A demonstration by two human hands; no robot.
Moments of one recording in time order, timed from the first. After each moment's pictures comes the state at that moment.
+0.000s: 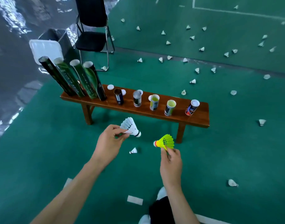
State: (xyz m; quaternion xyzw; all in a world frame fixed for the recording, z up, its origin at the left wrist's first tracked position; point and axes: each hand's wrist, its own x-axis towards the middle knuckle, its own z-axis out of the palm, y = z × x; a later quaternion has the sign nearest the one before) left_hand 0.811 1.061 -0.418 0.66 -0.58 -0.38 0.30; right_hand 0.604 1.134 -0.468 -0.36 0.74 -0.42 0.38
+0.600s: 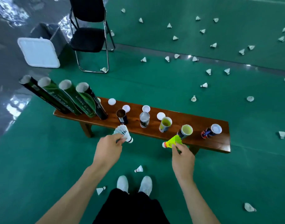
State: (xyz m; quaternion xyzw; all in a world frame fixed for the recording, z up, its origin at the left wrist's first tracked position) left_hand 0.861 0.802 -0.480 0.73 -0.57 -0.35 0.16; right_hand 0.601 0.846 -0.530 -0.40 0.81 -0.32 0.30
